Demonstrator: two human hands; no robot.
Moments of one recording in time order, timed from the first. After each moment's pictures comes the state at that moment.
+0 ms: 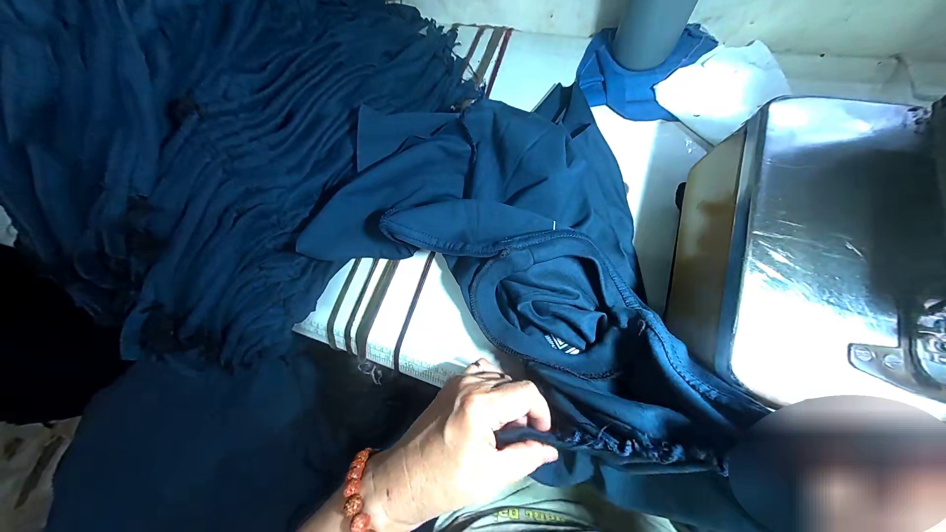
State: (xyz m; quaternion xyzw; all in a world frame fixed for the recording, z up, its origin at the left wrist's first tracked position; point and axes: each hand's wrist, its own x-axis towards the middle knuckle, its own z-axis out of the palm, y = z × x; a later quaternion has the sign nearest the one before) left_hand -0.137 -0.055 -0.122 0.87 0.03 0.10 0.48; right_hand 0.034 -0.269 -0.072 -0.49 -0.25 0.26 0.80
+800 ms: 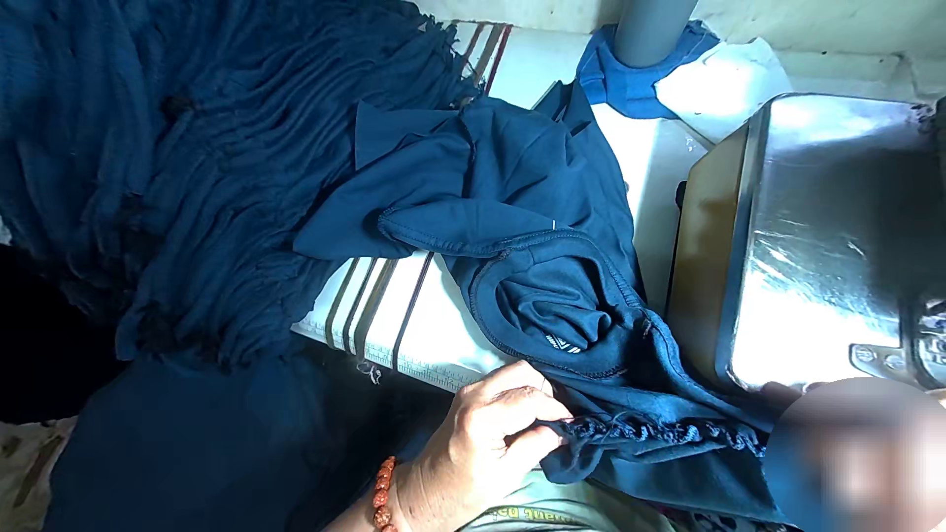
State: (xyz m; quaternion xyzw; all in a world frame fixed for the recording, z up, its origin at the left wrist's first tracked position) left_hand -0.129 -0.074 -0.134 0.83 0.04 0.21 0.51; right_hand 0.038 -0.271 -0.076 -0.54 -0.19 0.22 0.79
